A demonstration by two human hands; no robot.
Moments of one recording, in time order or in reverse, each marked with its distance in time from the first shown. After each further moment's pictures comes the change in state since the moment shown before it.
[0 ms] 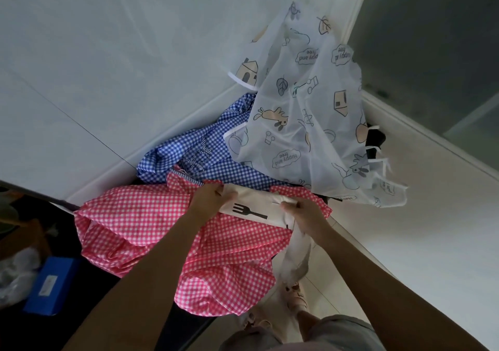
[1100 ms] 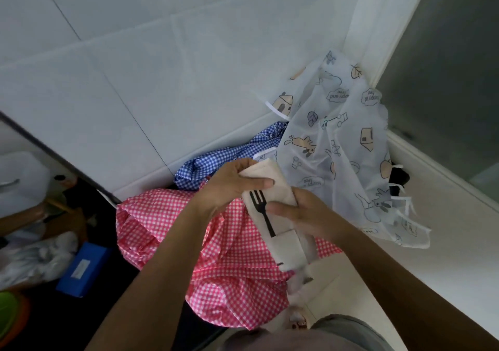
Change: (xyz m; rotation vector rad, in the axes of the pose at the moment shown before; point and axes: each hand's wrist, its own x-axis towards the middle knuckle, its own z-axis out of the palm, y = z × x) left_hand -0.071 0.084 -0.101 -0.796 -0.169 0.214; right_hand -0.047 -0.148 -0.022 0.015 -0.371 -0.299
